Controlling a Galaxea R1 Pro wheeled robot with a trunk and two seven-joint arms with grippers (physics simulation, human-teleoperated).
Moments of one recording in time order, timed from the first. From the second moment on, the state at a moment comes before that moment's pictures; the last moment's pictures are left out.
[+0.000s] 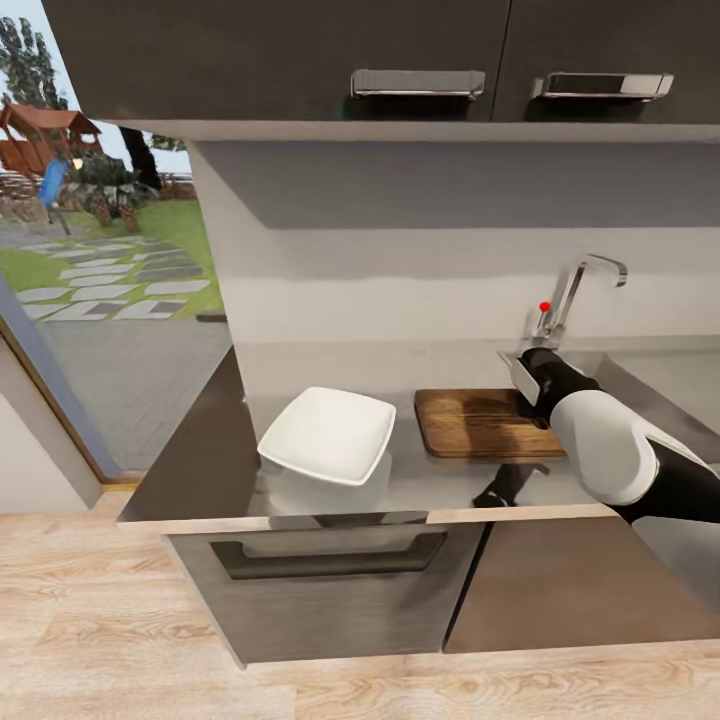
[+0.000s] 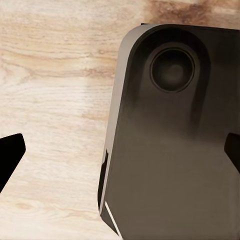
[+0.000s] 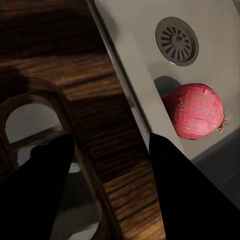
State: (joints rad) left arm 0.00 0.05 0.17 0.07 0.00 -0.40 0.00; right arm -1.45 -0.07 -0.46 -0.17 0.41 0.84 -0.47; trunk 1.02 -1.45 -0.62
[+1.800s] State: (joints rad) left arm 0.00 0.05 0.17 0.07 0.00 -0.40 0.00; right arm -1.44 -0.05 -0.47 -0.17 0.42 0.84 -0.48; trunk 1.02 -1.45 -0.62
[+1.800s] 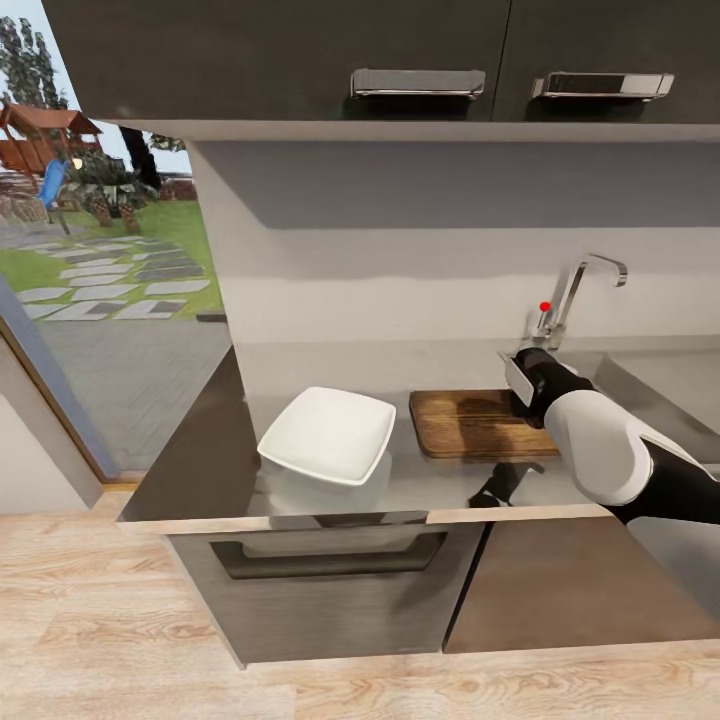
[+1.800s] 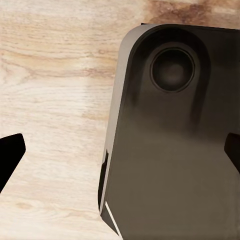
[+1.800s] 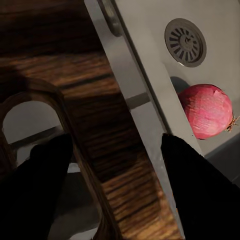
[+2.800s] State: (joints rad) left arm 0.00 0.05 0.17 0.07 0.00 -0.40 0.00; right arm -1.44 -0.04 -0.50 -0.31 0.39 0.93 -0.47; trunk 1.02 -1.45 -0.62
